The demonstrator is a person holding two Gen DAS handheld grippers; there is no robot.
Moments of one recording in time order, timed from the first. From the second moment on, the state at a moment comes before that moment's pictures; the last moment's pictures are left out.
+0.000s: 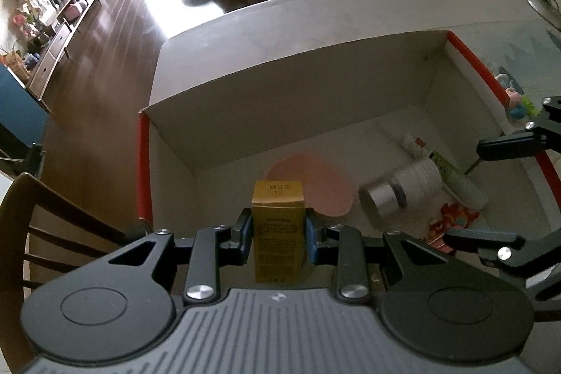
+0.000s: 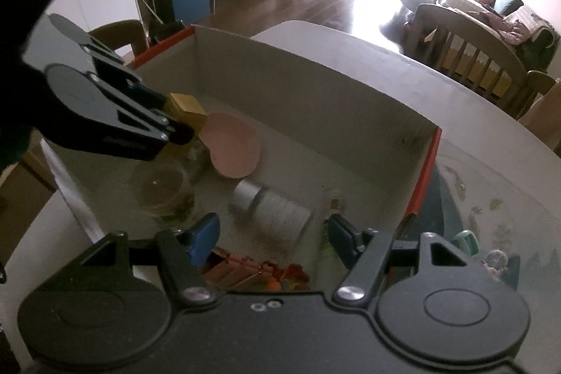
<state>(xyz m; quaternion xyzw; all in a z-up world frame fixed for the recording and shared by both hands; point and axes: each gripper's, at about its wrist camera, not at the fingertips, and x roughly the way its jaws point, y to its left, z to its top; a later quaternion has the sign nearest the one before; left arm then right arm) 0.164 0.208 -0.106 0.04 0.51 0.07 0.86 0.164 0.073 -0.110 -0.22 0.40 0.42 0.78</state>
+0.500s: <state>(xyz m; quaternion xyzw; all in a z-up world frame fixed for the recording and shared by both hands) 0.144 0.208 -0.081 0.00 0.49 0.08 0.87 0.153 0.026 -0.071 -0.16 0.38 0.43 0.80</state>
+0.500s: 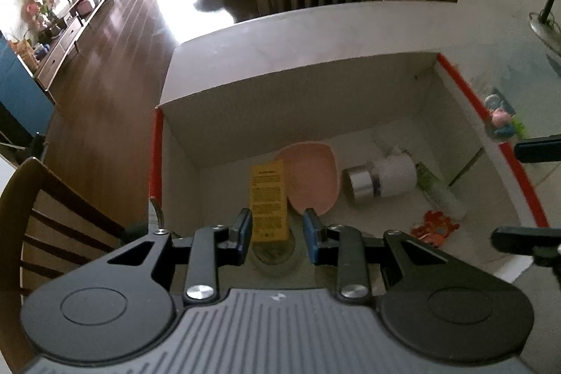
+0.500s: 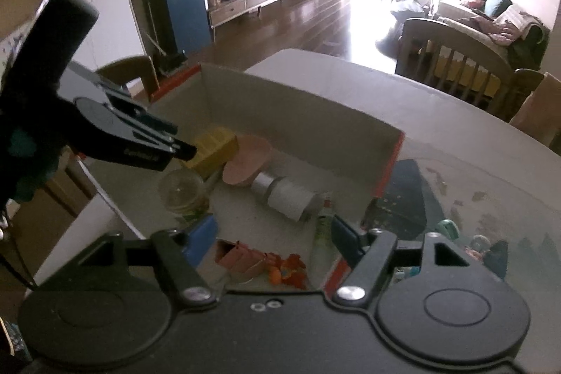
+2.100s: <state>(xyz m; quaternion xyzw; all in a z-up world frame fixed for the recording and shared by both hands) 0.157 -0.040 -0.054 -0.07 0.37 0.08 0.92 0.227 -0.230 -0.060 -0.08 0.38 0.37 0.85</state>
